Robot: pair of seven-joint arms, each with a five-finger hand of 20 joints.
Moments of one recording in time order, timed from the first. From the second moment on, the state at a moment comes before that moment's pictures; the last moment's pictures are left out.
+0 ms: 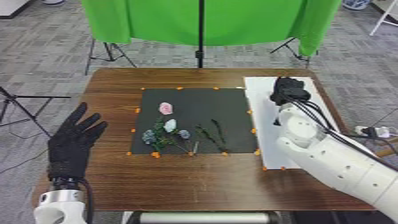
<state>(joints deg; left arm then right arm) 130.2 -63.3 -94.0 -125.6 40.1 16.8 21.3 -52.7 -46.1 28.3 -83.4 -127.1 13.9 46.0</state>
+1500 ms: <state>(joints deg) 130.0 -63.1 -93.8 -125.5 40.0 16.8 21.4 -61.9 -54.8 33.2 -96.3 -145.1 -1.1 20.6</state>
